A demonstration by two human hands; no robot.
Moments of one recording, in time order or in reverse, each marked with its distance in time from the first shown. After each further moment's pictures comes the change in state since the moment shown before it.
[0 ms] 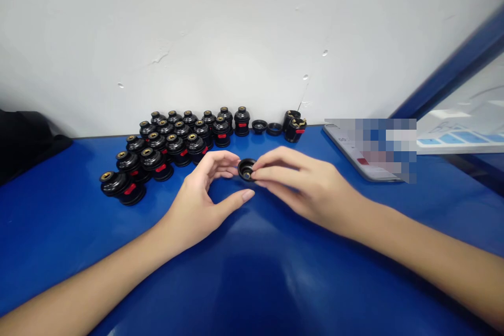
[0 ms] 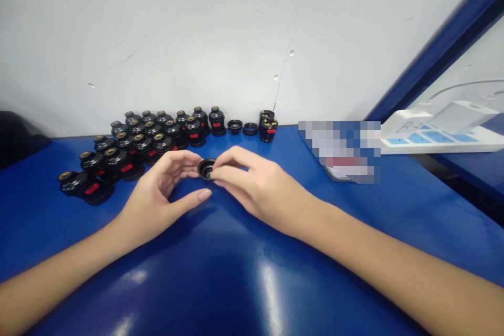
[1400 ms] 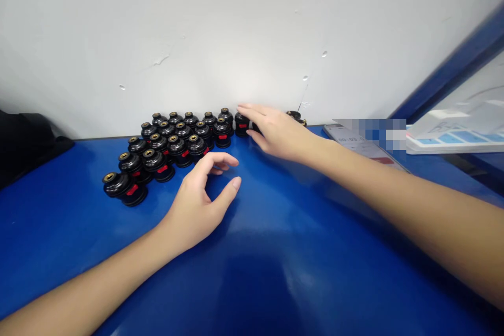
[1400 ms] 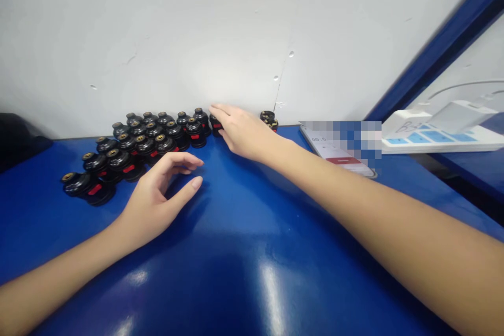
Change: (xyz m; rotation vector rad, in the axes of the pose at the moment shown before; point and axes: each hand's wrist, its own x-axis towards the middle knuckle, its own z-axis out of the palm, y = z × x) left_hand 0.000 0.001 -0.004 0.235 0.082 0.040; right_hand 0.075 0.073 0.019 -0.316 -0.160 0.126
